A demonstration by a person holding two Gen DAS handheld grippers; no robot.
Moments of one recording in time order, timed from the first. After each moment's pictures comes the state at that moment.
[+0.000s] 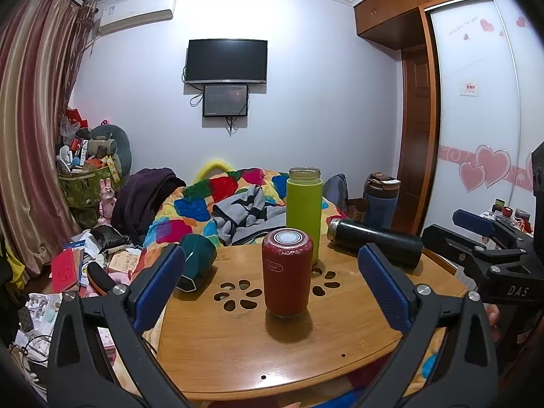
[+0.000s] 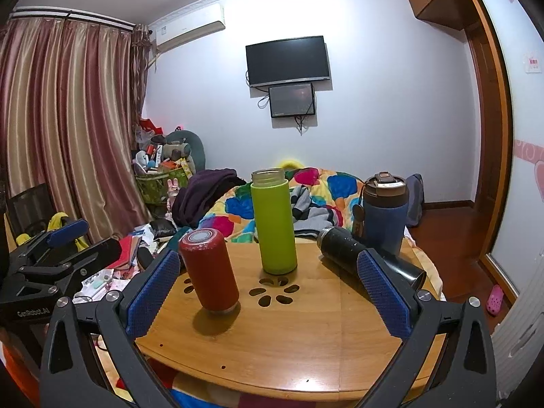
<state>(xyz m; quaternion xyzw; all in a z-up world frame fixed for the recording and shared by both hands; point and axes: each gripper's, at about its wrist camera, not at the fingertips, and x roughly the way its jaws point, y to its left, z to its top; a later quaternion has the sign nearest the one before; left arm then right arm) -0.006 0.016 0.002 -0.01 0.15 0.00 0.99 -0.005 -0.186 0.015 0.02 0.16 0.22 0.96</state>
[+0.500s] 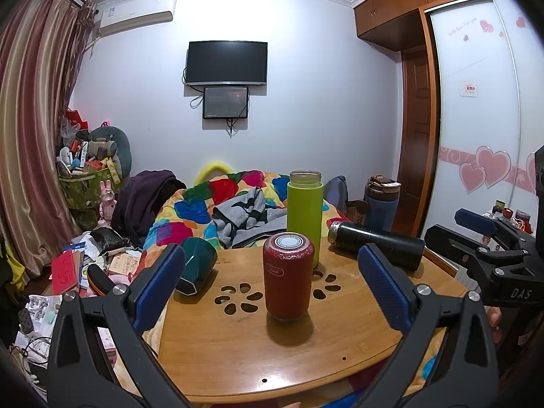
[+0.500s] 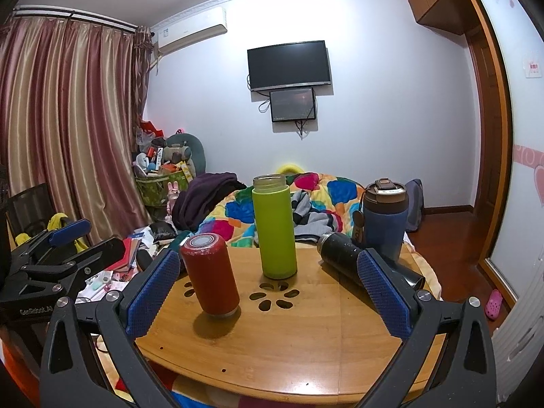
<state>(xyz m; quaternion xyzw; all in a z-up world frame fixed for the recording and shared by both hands) -0.004 0.016 0.003 -0.01 0.14 0.00 0.99 -0.007 -0.185 0.018 0.02 0.15 0.22 0.96</state>
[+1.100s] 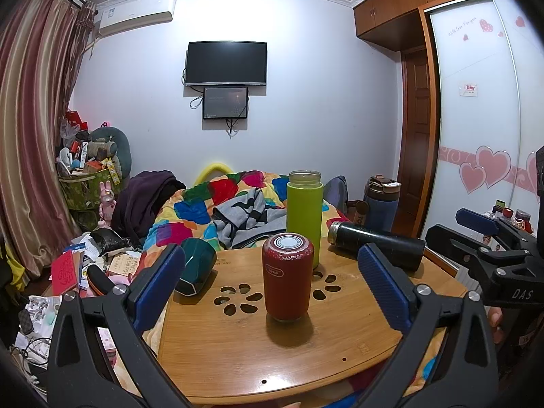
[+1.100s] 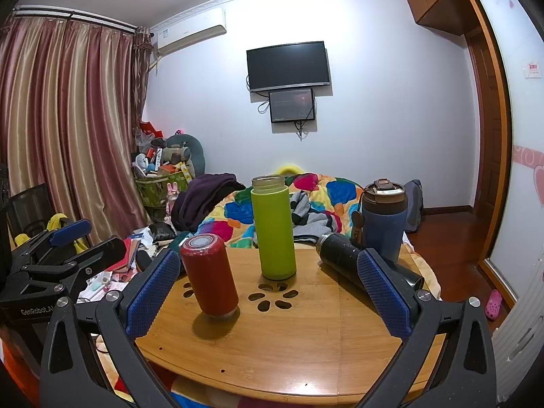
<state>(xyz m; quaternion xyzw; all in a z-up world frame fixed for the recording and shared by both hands) -0.002 0.016 0.005 -0.01 0.14 0.00 0.99 -0.006 -0.187 0.020 0.02 0.15 0.22 0.96</state>
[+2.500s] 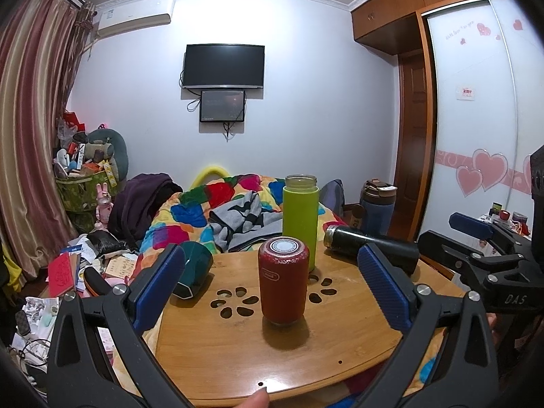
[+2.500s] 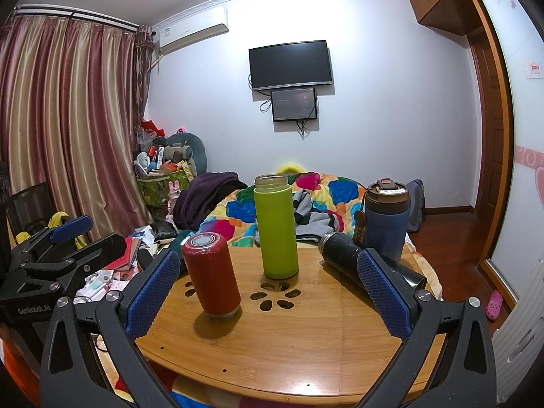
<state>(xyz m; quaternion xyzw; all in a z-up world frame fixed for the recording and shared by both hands) -0.001 0.013 0.006 -0.01 0.13 -0.01 0.99 -0.006 -0.186 0.019 0.02 0.16 0.22 0.96</state>
